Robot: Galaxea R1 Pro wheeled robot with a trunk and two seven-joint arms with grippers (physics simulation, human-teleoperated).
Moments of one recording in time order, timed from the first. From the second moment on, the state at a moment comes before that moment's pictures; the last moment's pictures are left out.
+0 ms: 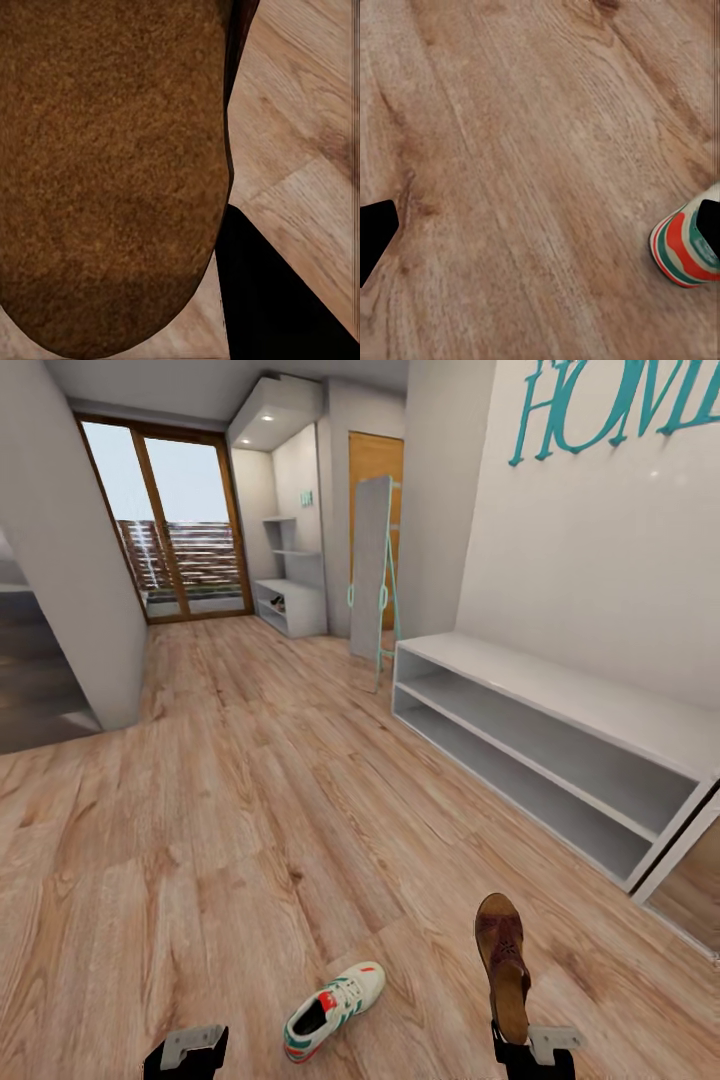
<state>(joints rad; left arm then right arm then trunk) -0.28 0.06 0.21 -0.33 -0.05 -0.42 -0.09 -0.36 -0.07 -0.06 -0.14 0.06 -0.61 -0.06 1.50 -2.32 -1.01</state>
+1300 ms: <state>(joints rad) -0.28 0.06 0.21 -0.33 -0.05 -0.42 -0.09 -0.36 -0.07 -0.06 -0.14 0.06 -0.61 -0.06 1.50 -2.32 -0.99</state>
